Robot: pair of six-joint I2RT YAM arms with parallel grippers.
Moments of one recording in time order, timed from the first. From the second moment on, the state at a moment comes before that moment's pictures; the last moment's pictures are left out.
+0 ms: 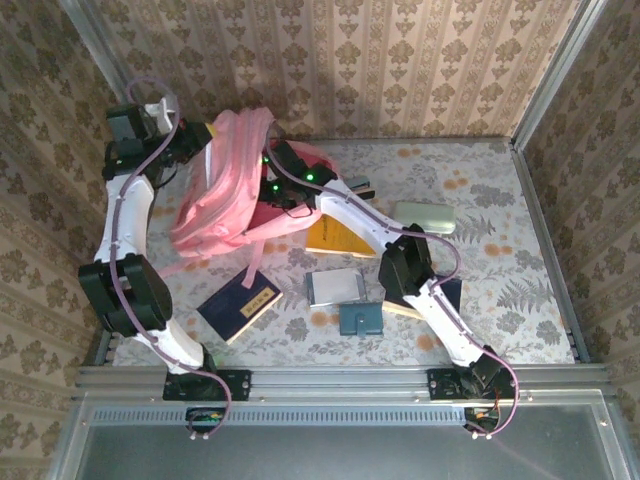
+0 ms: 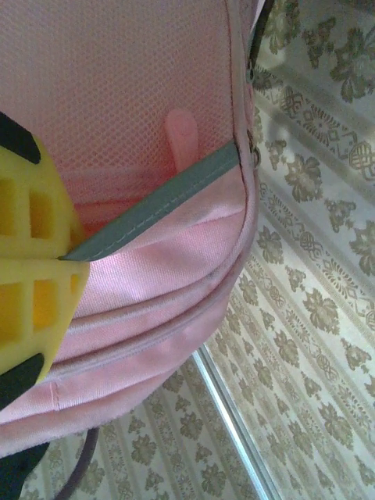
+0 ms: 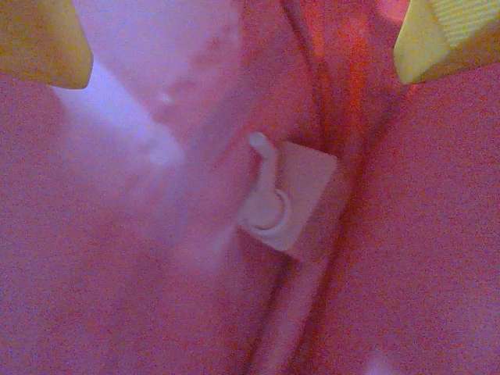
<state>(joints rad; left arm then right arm) 0.15 1.67 1.60 -0.36 0.91 -0.52 0.74 2.50 2.53 -0.76 -0.21 0.67</state>
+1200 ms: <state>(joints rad) -0.04 1.74 1.90 -0.67 0.75 -0.30 0.56 1.73 1.67 -0.31 -0.41 0.67</state>
